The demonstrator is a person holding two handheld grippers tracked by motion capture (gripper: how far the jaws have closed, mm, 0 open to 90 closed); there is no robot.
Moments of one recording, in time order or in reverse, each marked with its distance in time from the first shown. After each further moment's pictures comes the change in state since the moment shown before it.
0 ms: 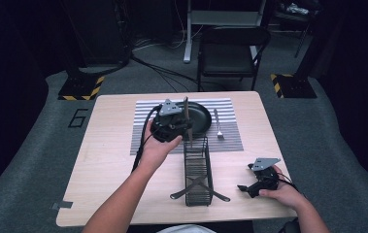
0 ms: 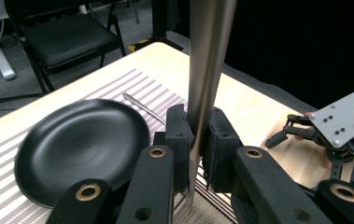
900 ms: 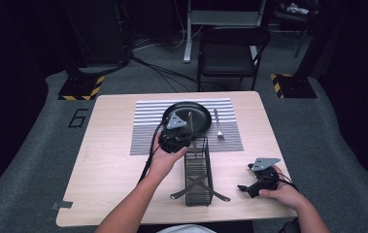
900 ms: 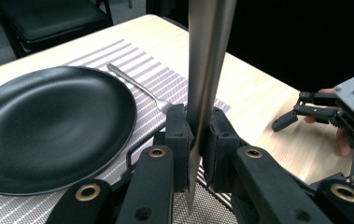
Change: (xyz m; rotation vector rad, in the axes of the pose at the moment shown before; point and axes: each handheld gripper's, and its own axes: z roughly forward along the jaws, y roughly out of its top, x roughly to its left) left arm 0.002 -0.051 0.047 0.029 -0.033 -0.043; right arm 0.000 0.000 0.000 -0.001 0.001 -0.001
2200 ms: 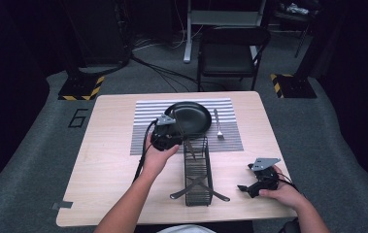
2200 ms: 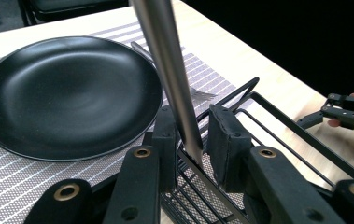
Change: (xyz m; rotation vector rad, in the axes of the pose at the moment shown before) left arm 0.033 -0.019 0.004 0.026 0.025 -0.123; right arm 0.000 0.000 0.000 0.002 -0.003 0.000
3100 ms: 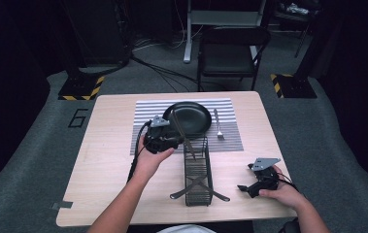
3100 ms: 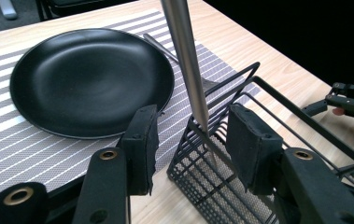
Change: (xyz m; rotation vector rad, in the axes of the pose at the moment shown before) left arm 0.000 -0.001 -0.024 0.032 0.039 -0.003; right arm 0.000 0.000 0.000 -0.001 0.002 0.000
